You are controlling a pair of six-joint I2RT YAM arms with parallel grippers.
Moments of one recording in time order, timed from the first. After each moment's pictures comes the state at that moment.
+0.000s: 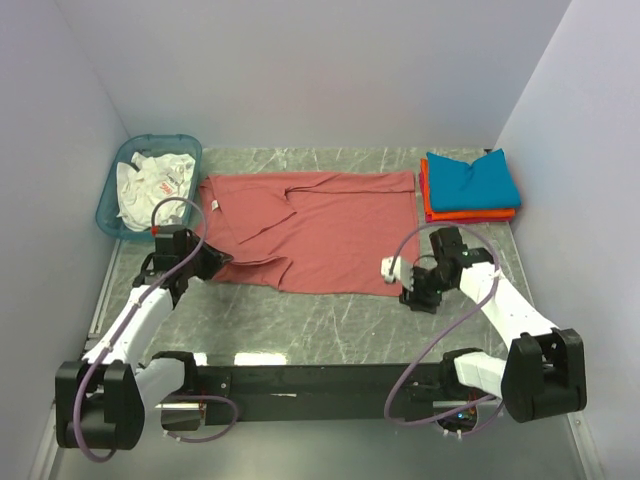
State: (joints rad) left arm -0.04 1.04 0.55 -0.21 0.21 -0.95; right arm 0.16 1.17 0.73 -0.88 -0.46 -1.20
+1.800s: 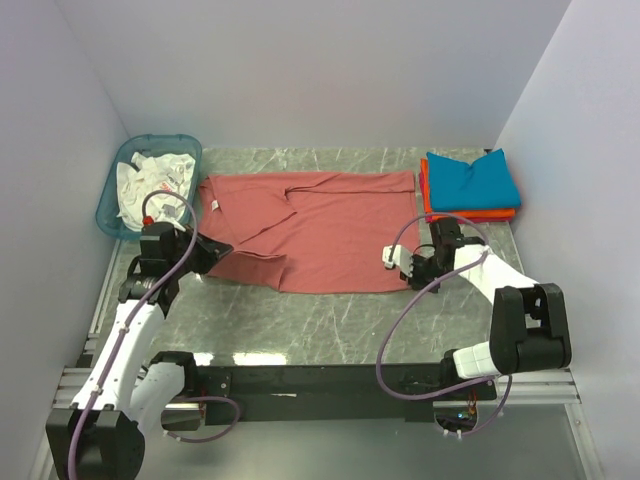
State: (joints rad) left arm -0.04 0.85 0.63 -0.32 0.30 -0.93; right arm 0.08 1.40 0.74 -0.69 -0.43 -1.27
